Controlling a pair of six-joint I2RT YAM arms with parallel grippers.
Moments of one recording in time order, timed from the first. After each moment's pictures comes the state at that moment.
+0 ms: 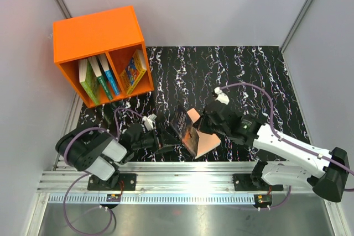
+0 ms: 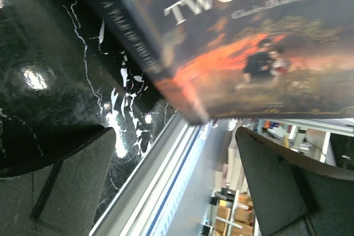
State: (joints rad) left arm -0.63 1.51 0.08 1.01 0.59 -1.18; right arm 0.96 1.10 0.91 -0.53 0.22 1.04
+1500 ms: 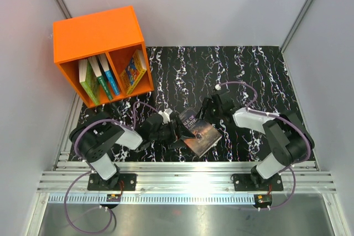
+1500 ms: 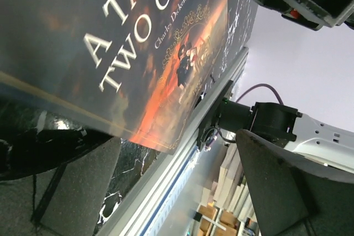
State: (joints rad) left arm -0.77 1.66 0.39 0.75 0.47 -1.26; right arm 0.53 1.59 0.76 -0.04 -0.13 0.76
